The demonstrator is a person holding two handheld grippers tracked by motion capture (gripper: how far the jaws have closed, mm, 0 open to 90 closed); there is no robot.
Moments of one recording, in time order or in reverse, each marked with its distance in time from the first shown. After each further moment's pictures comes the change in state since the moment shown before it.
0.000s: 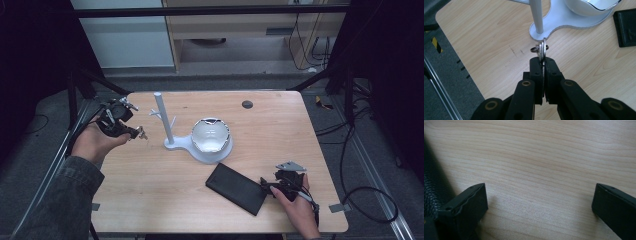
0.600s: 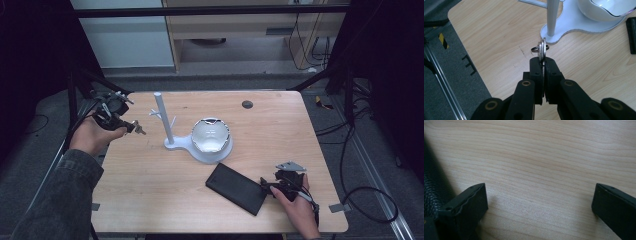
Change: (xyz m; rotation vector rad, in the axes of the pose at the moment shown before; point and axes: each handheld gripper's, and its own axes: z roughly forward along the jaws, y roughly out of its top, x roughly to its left) left arm 0.016 0.005 0.001 -0.002 0.029 -0.052; right arm 0.000 0.000 0.000 0.001 -0.002 -0.002
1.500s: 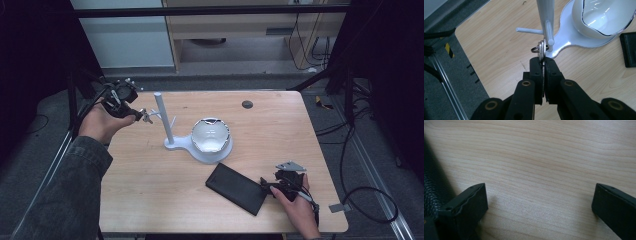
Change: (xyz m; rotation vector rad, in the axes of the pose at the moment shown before) left arm -0.007 0.037 -0.011 -0.025 0.019 0.041; right arm 0.000 0.000 0.000 0.000 0.000 0.000
